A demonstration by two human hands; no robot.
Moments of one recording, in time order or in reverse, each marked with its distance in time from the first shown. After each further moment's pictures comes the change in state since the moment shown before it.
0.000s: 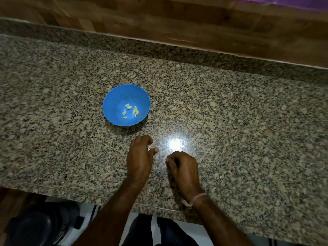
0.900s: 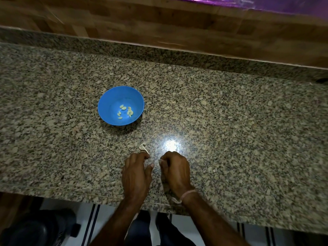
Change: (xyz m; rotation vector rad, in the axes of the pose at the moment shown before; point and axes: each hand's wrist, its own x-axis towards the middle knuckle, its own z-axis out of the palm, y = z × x) left_hand -0.066 -0.017 0.008 0.044 0.001 0.000; right_hand -0.012 -0.009 0.008 -0.201 0.024 -0.008
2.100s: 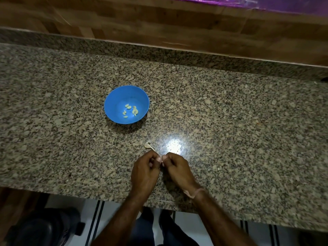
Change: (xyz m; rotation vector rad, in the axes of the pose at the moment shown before) left_hand 0.007 0.025 -0.022 -0.325 -0.162 -0.144; right_hand -0.007 -0.008 -0.004 0.554 -0.228 0.192
